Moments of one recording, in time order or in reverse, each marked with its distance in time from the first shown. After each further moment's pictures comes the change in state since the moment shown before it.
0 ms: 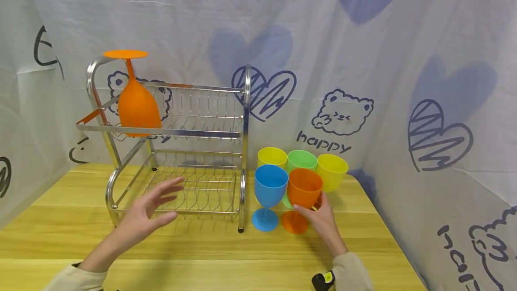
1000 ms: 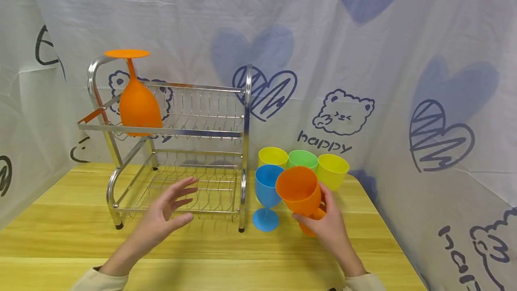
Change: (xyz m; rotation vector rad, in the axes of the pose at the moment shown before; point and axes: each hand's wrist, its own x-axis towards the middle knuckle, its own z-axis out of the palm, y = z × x) left_hand 0.005 0.009 0.030 -0.176 0.031 -0.067; right_hand -0.050 -0.057 -0.008 -0.138 0.029 -0.288
